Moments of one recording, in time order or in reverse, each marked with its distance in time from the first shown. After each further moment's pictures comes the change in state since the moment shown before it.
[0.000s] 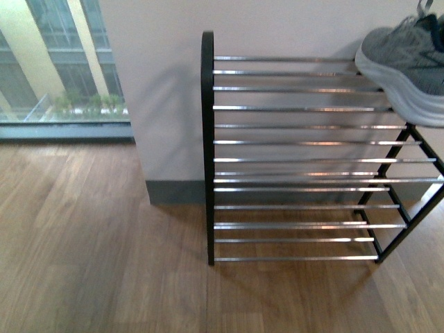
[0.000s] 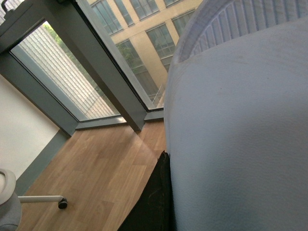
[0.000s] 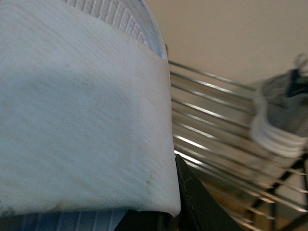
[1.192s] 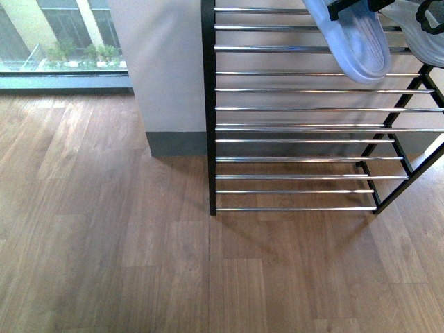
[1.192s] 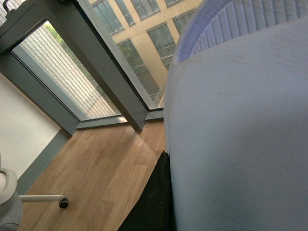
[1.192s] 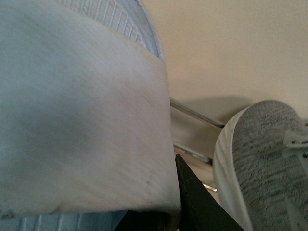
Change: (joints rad) left arm 0.000 0.000 0.000 0.000 -0.001 0.000; right arm 0.015 1.874 1.026 0.732 0.402 -0.307
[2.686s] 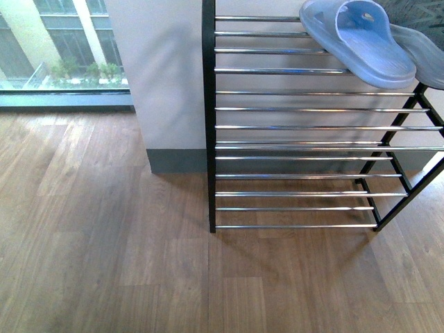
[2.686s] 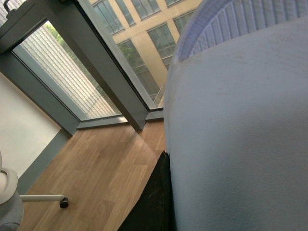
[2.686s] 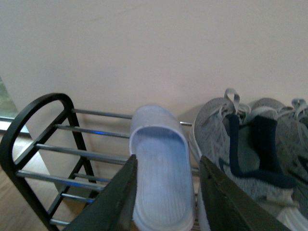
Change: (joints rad) left arm 0.000 0.000 0.000 0.000 0.000 0.000; right arm -0.132 -0.625 -0.676 0.286 -0.190 0.435
